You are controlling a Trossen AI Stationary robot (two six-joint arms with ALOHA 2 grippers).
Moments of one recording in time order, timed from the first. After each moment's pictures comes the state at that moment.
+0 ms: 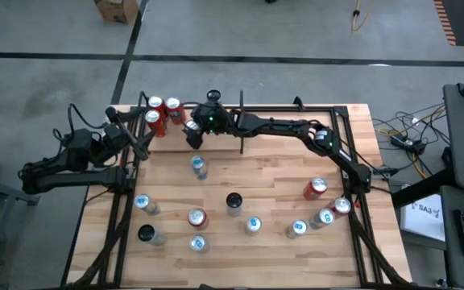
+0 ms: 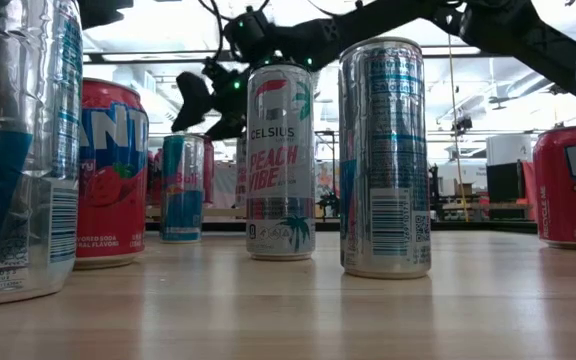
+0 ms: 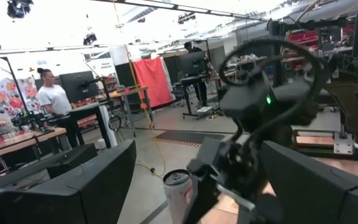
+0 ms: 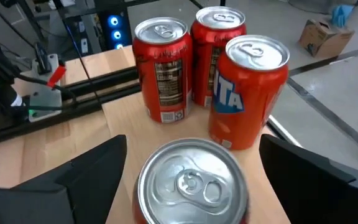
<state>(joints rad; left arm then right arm) 0.14 0.26 0.56 -0.13 -0.49 0.29 -0.28 2.33 2.11 -0.20 0.08 0.08</state>
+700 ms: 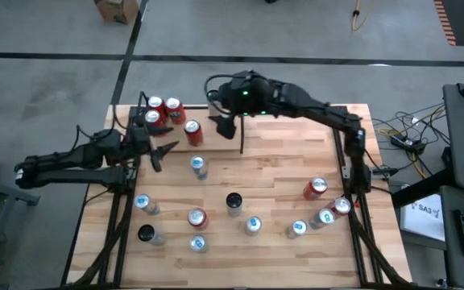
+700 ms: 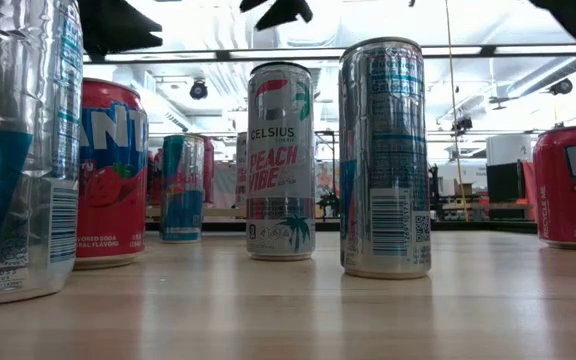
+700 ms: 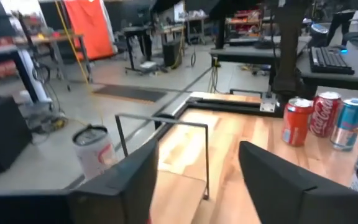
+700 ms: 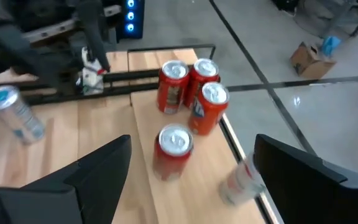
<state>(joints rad) 0.14 0.50 0.56 -0.16 -0.29 0.05 -0.22 1.98 2.35 -0.89 0.08 -0.10</state>
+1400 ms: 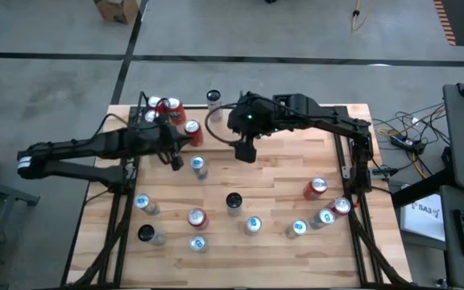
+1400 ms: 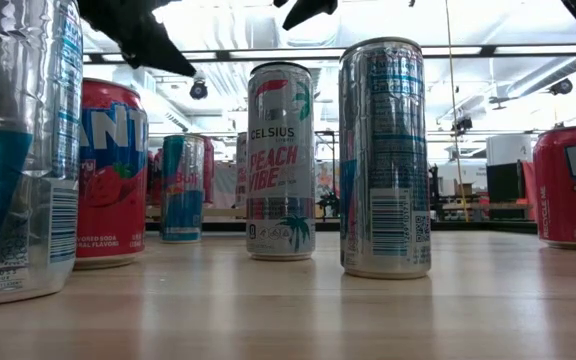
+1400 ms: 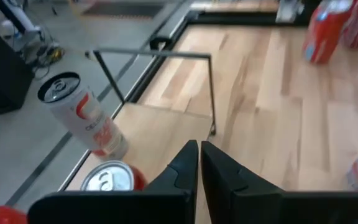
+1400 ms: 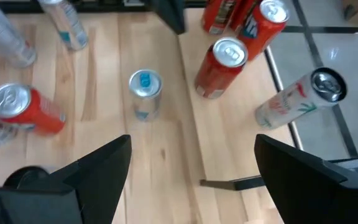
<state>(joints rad) 0.18 0.91 0.82 -0.42 -0.27 0.06 -0.11 1.93 2.33 -1.22 0.08 -0.06</state>
